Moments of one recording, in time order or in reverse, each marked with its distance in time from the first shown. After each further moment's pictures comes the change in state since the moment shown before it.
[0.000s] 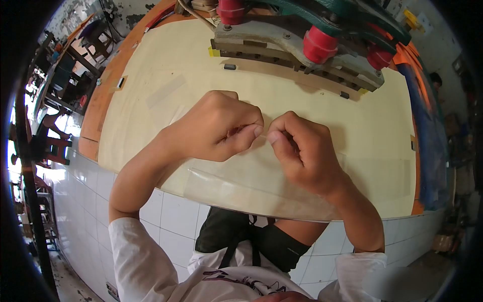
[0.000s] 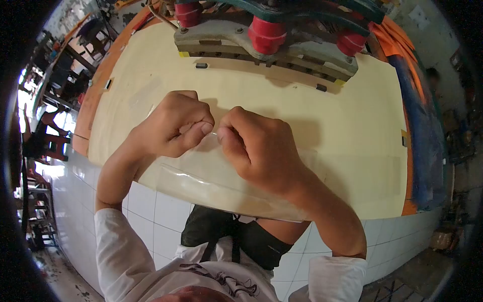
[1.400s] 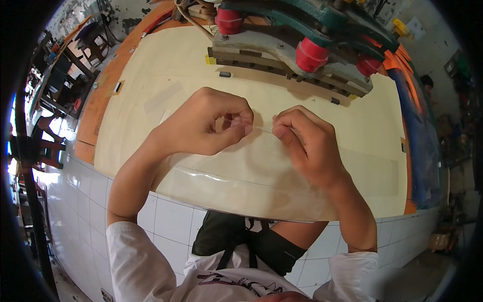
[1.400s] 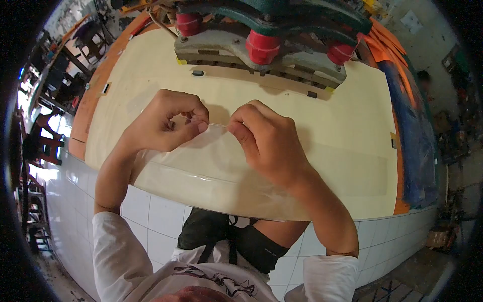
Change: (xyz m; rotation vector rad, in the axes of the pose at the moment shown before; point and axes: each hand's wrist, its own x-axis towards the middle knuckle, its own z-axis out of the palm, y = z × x) left_hand 0.002 0.009 -0.014 -0.135 0.057 -0.246; right_hand 0.007 0.009 -0.013 -0.106 0.105 -0.114
